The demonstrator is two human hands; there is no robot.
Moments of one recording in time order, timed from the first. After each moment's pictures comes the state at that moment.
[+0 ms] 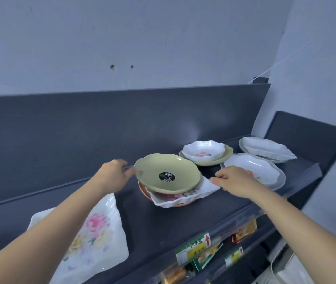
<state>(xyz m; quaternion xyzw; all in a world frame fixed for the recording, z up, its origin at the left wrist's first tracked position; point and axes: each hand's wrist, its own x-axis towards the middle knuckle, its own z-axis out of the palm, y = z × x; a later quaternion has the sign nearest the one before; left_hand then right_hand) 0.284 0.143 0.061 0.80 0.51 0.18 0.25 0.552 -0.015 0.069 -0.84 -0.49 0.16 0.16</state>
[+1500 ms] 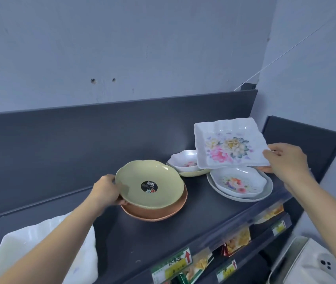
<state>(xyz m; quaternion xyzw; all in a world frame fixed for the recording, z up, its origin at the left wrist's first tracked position) 0.330 0.136 0.045 0.67 0.55 0.29 0.42 0.647 -0.068 0.123 -0.80 -0.28 0.03 0.54</state>
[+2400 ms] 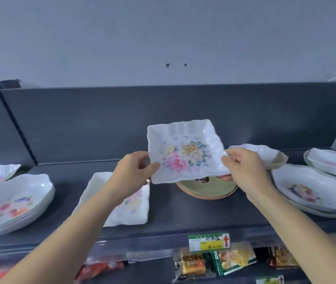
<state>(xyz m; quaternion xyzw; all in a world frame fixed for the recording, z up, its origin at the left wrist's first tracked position) 0.266 0.015 0.090 0.69 0.53 0.37 0.31 0.509 0.000 0.081 -0.64 -0.53 0.24 0.50</state>
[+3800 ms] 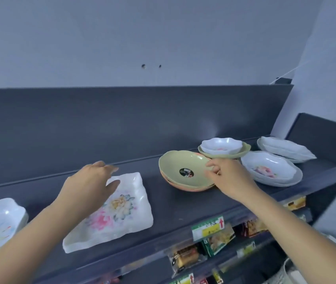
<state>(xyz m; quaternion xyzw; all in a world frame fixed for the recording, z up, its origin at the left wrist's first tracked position) 0.169 0.055 0.069 0.84 0.52 0.18 -0.04 0.467 -0.032 0.077 -0.78 -0.58 0.05 0.25</state>
